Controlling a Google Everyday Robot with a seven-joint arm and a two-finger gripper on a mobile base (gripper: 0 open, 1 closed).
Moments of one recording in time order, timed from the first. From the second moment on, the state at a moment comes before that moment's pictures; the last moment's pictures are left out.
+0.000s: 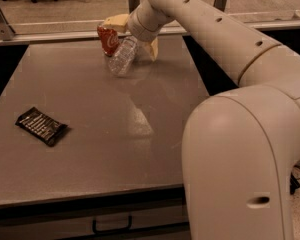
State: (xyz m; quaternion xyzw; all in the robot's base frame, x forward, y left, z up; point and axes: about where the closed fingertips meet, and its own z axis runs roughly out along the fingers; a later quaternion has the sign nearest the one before) arm 0.805 0.059 0.878 0.10 0.92 0.28 0.24
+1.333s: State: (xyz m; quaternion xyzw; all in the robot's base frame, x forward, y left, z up) arm 0.792 -0.055 0.980 0.18 0.87 0.28 0.36
